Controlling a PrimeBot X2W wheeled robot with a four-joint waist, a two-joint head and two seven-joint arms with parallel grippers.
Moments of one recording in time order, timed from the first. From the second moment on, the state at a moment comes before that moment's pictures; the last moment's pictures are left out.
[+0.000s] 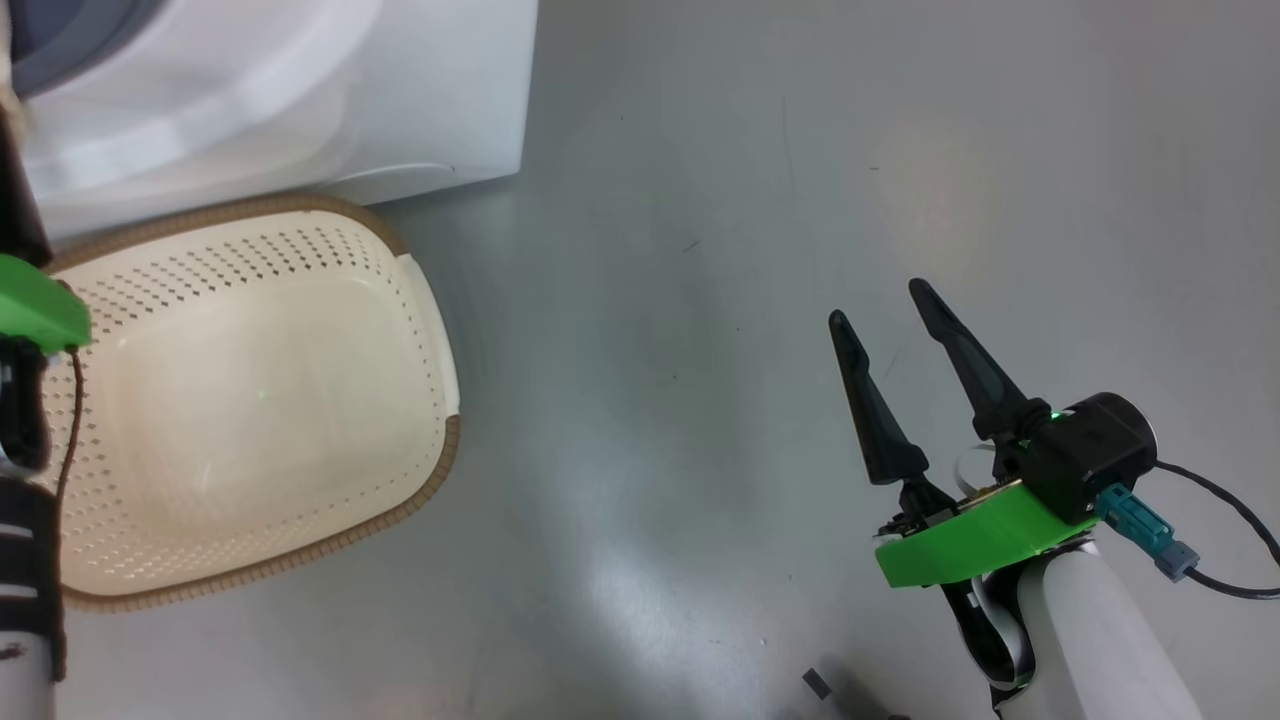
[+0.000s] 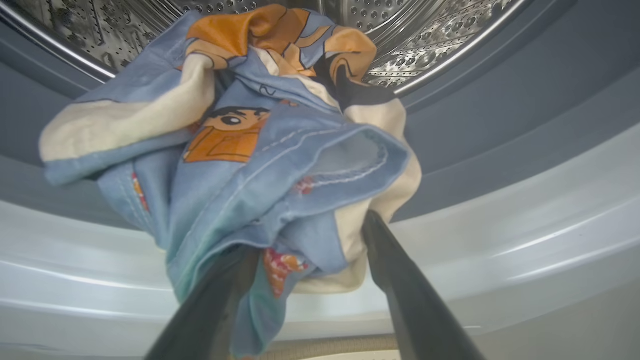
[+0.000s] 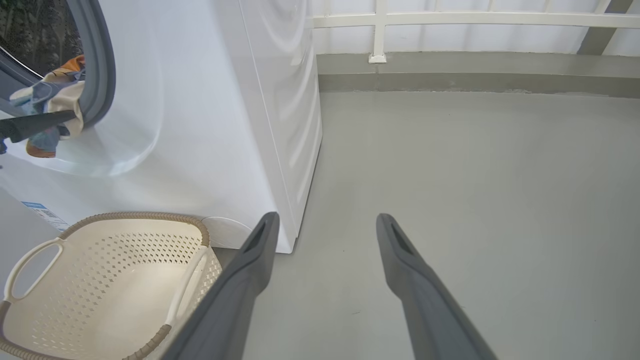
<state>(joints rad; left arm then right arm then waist) -0.83 0.28 0.10 0.69 -0.25 -0.07 -0.19 -0.31 -0.05 0.15 0.08 0.15 0.13 -0.26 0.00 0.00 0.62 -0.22</state>
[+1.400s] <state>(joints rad) -1.11 0.41 0.01 0.81 -0.25 -0.11 -0.20 -0.33 -0.05 0.16 0.07 0.17 0.13 -0.26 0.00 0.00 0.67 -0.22</state>
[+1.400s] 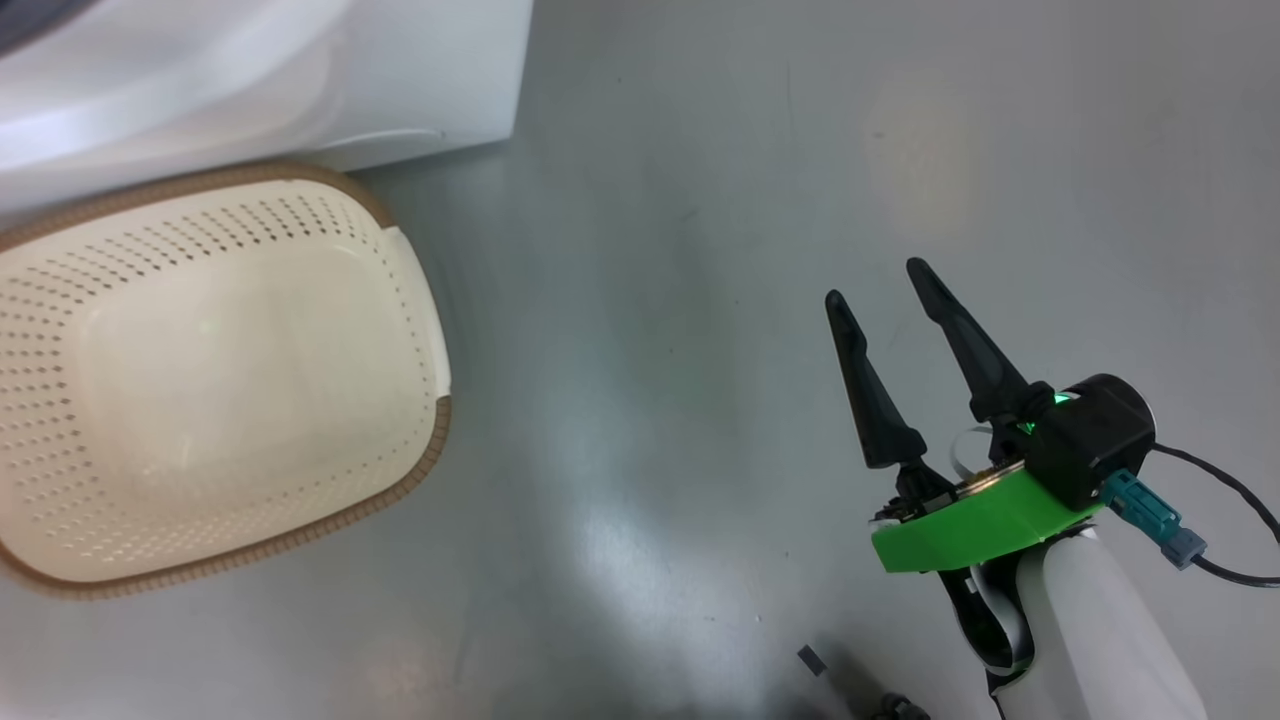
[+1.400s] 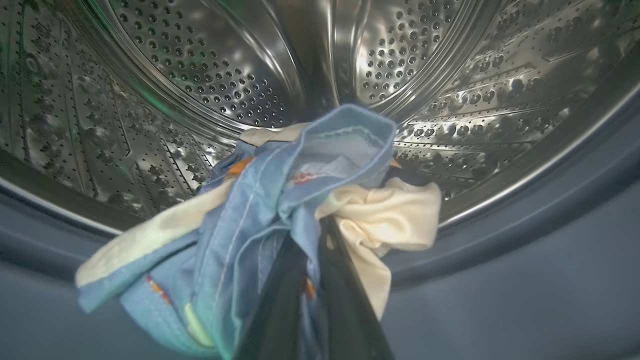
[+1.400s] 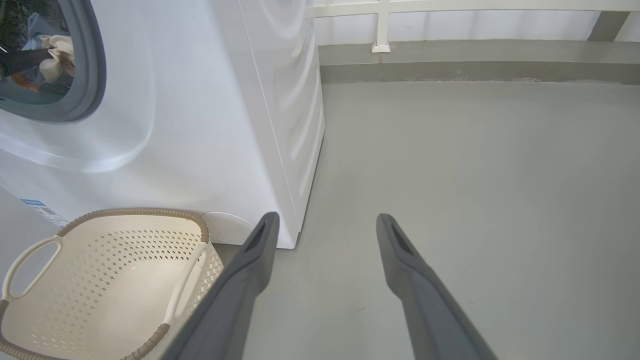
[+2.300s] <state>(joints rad) -1.62 0.59 -0.24 0.95 -0.28 -0.13 0.00 -0.37 -0.05 0.21 0.04 0.23 0.13 -0.26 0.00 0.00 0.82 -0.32</state>
